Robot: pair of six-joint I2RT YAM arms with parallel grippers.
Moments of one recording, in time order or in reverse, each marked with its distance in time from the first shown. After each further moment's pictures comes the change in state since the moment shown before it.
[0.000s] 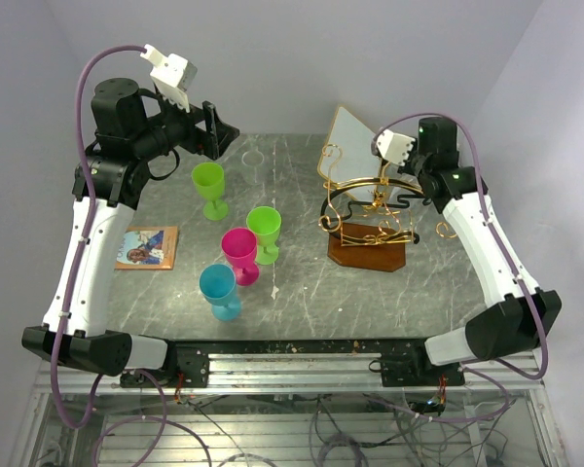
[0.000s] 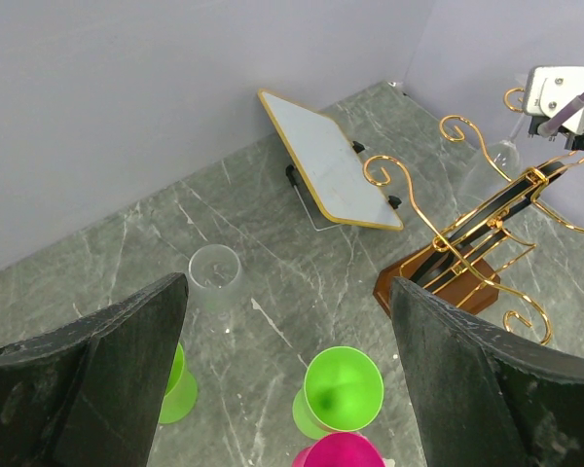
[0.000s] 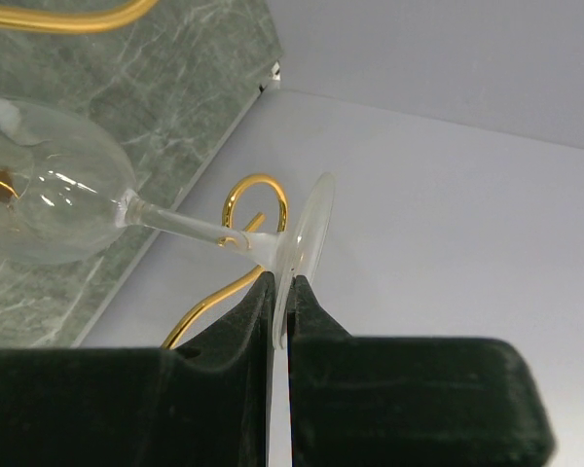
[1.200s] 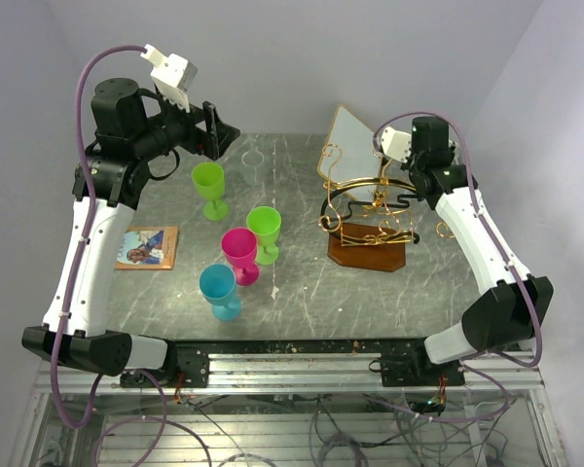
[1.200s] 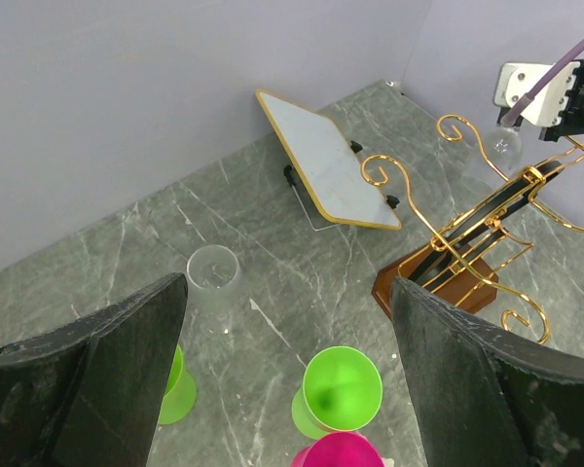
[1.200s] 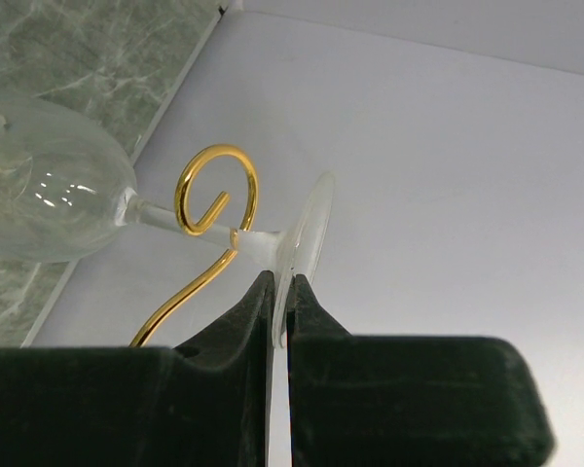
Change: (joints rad) left arm 0.000 0.000 0.000 0.000 0.005 0.000; right arm -0.001 0.045 -0.025 0.075 0.202 -0.013
